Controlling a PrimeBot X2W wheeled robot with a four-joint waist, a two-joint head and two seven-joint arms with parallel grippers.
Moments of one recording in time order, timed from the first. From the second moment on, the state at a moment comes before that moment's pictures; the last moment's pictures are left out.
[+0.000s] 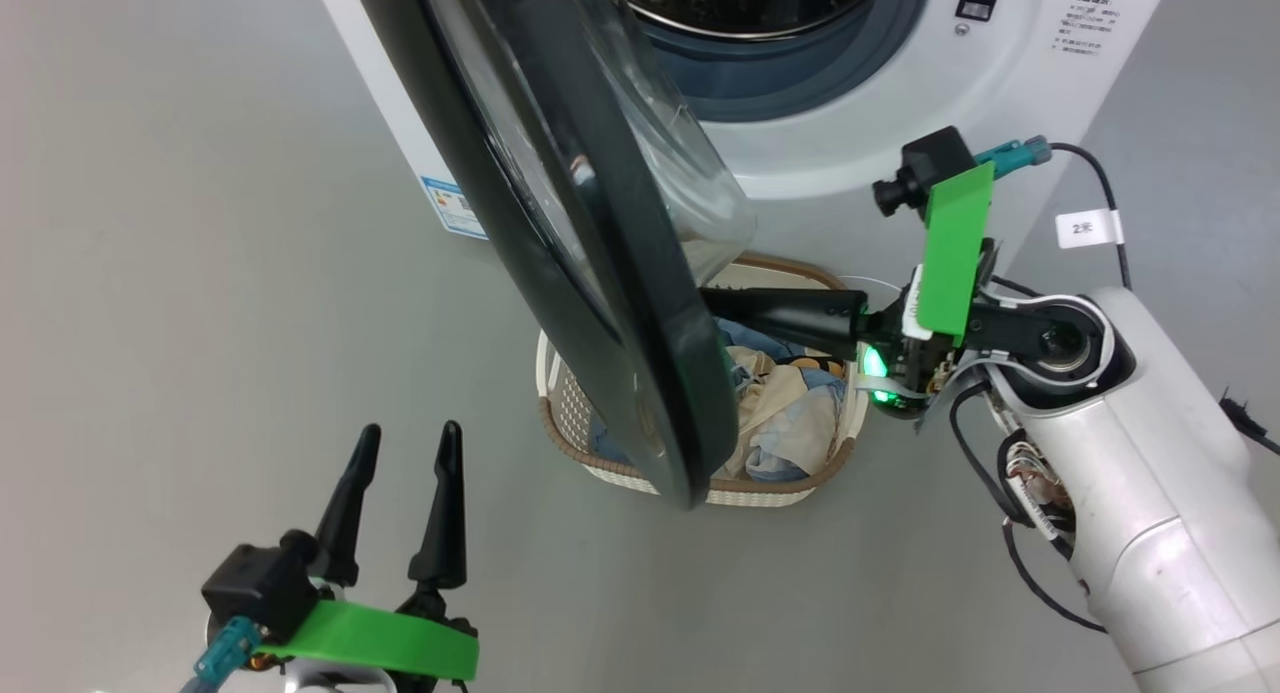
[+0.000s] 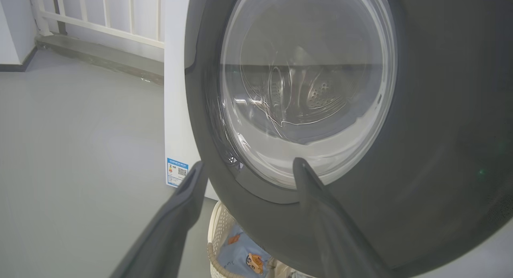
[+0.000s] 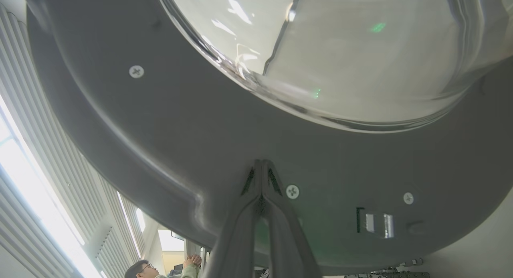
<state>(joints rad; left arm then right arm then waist) -0.17 0.04 -0.19 0.25 -0.42 -0.13 -0.26 -0.76 -0.12 0.31 0.51 1.64 0.12 0.99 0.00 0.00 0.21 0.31</state>
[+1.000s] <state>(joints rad) -0.14 0.04 -0.17 0.26 -0.39 -0.13 -0.26 -0.66 -0.09 0.32 0.46 1.61 0.12 0.87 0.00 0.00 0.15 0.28</state>
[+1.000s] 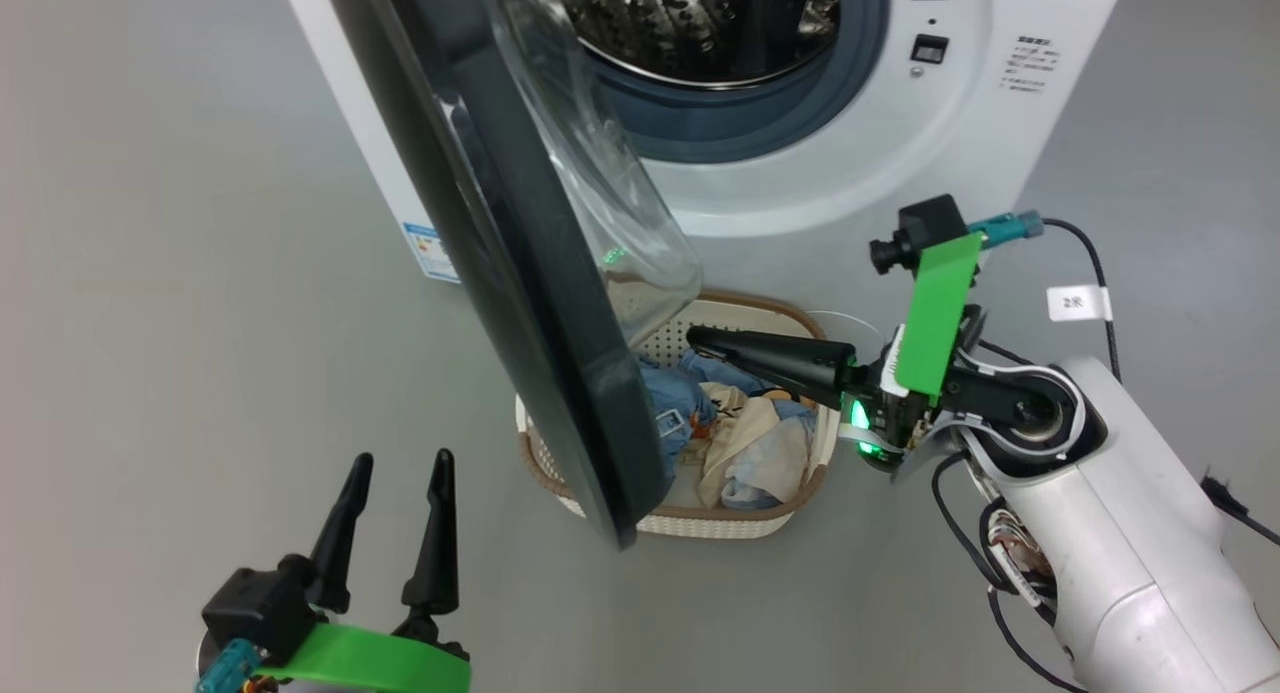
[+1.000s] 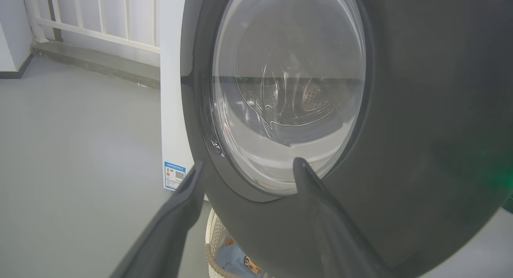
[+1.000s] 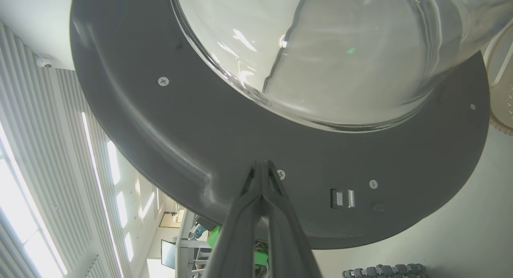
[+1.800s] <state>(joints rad) -0.07 0.07 -0.09 0.26 -0.38 -0.13 -0.26 -0.45 -0.18 0.28 0.42 1.46 0.12 0.62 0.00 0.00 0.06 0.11</state>
